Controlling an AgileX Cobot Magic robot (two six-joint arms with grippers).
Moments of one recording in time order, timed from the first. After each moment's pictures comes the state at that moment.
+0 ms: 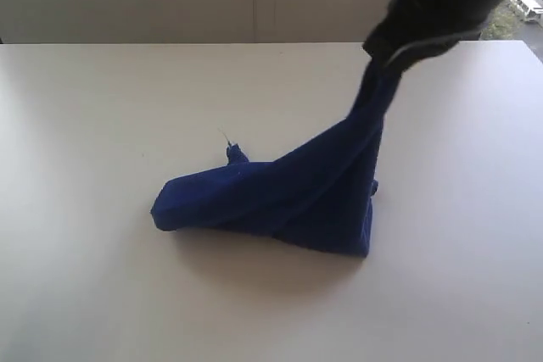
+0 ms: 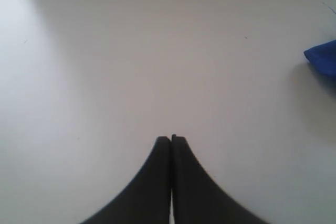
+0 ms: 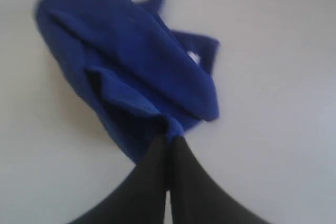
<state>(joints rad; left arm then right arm) -0.02 0.00 0.02 -0.10 0.42 0.15 0.27 1.48 -1.48 0.14 1.22 -0.40</state>
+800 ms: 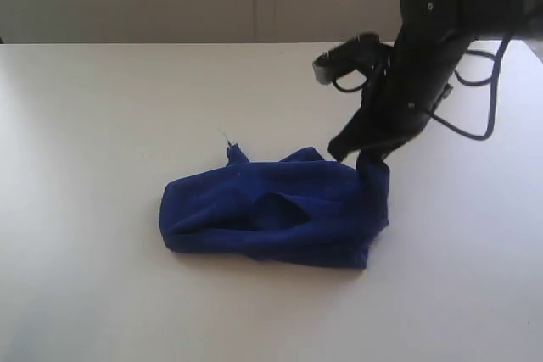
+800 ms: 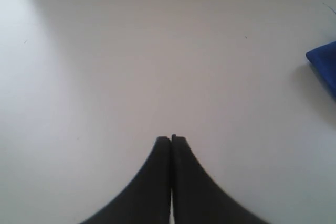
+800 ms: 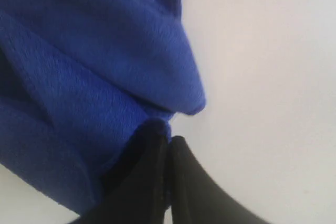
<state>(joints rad) -0.02 0.00 0.02 -0.10 0.42 0.15 0.27 1.79 -1.31 0.00 0.93 -0.23</state>
